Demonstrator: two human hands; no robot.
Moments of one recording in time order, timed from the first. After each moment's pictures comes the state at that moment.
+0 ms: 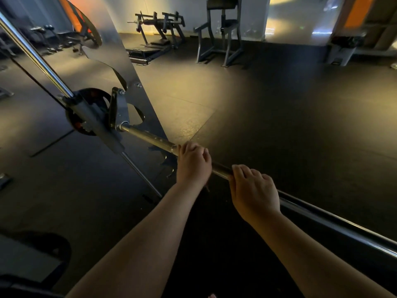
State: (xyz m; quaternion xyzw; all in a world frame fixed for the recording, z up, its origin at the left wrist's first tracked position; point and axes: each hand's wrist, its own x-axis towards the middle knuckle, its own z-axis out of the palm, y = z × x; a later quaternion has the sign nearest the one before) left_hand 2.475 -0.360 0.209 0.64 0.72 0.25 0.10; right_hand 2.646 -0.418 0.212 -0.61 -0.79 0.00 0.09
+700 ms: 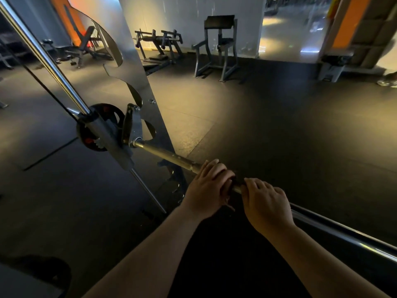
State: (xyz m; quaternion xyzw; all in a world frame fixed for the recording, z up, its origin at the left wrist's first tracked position) left_hand 2.413 -0.359 0.183 0.84 0.50 0.18 0.01; right_hand 2.608 -0.398 0.218 -0.63 -0.78 0.02 0.07
